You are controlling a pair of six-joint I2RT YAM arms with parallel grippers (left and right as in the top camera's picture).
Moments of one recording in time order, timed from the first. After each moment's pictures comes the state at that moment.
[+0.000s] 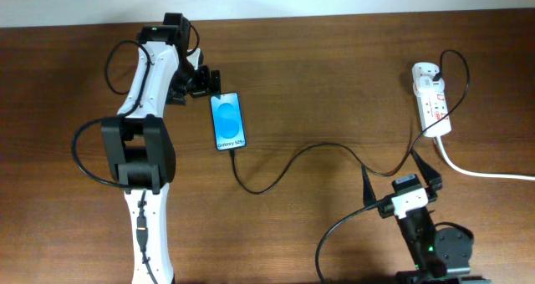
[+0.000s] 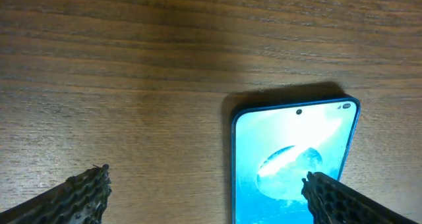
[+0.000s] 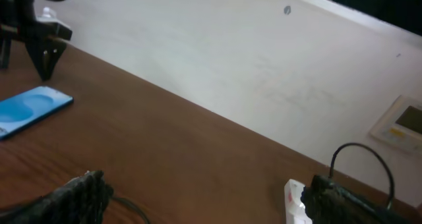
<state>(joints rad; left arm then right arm) -0.08 2.50 2.29 -1.30 0.16 -0.14 0.02 0.08 0.08 0.00 -0.23 -0.36</state>
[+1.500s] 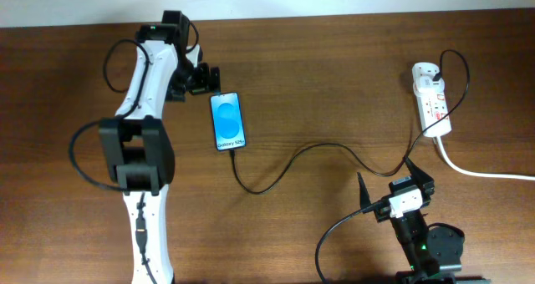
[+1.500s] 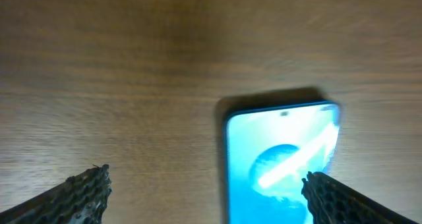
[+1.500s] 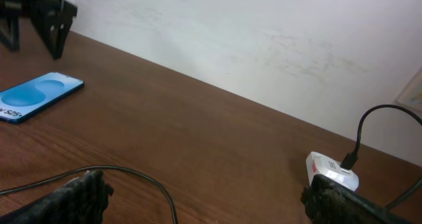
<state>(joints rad) -0.08 2.48 2.29 -1.28 0.16 -0.14 0.02 0.02 0.01 -0.05 -0.23 -0.29</state>
